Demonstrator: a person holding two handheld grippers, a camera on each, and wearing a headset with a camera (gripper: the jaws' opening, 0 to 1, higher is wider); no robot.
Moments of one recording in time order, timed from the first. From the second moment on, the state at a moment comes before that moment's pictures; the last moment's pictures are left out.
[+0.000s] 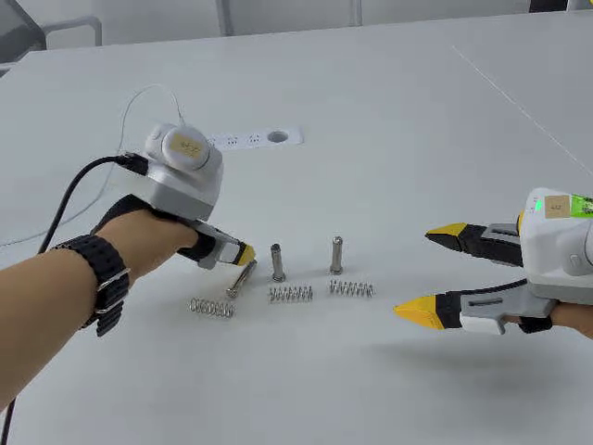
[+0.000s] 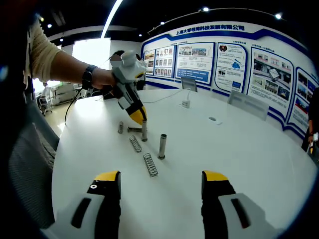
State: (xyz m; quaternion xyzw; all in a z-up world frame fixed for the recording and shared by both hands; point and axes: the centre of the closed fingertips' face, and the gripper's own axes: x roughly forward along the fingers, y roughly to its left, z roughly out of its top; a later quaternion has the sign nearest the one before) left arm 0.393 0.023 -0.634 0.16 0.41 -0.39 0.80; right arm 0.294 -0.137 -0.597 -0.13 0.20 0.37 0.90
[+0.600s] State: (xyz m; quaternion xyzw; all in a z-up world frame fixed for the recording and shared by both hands) left arm 0.384 0.013 -0.648 0.17 0.43 -0.38 0.80; right arm 0.294 -0.138 -0.598 -0.14 0.20 0.37 0.90
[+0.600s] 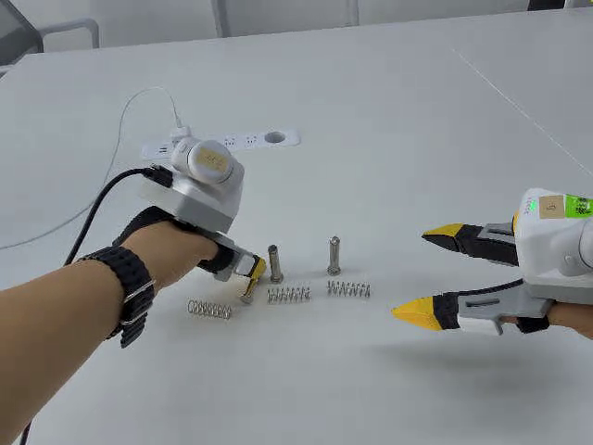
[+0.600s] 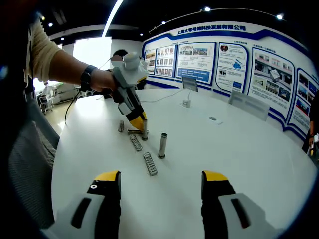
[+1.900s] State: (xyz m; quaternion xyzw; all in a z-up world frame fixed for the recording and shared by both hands) left arm 0.413 0.047 -0.657 0.20 0.45 -0.35 0.80; right arm 0.294 -0.141 -0.600 -0.14 0.20 0.37 0.90
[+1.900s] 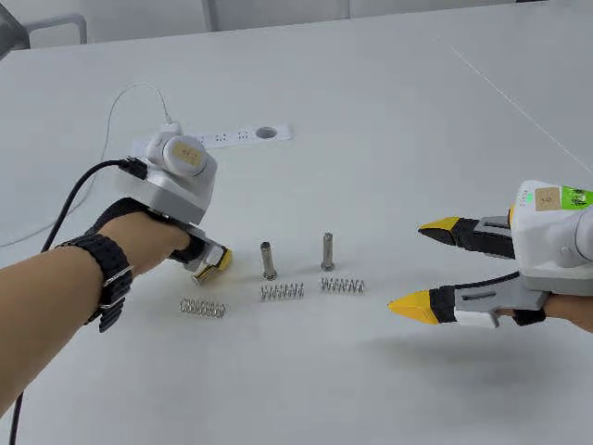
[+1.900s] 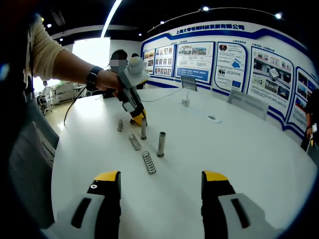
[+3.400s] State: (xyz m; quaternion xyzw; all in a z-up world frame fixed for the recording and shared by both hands) left arm 0.412 0.048 -0.641 0.23 0.43 -0.35 0.80; right arm 0.294 -0.143 -0.599 -0.13 0.20 0.37 0.90
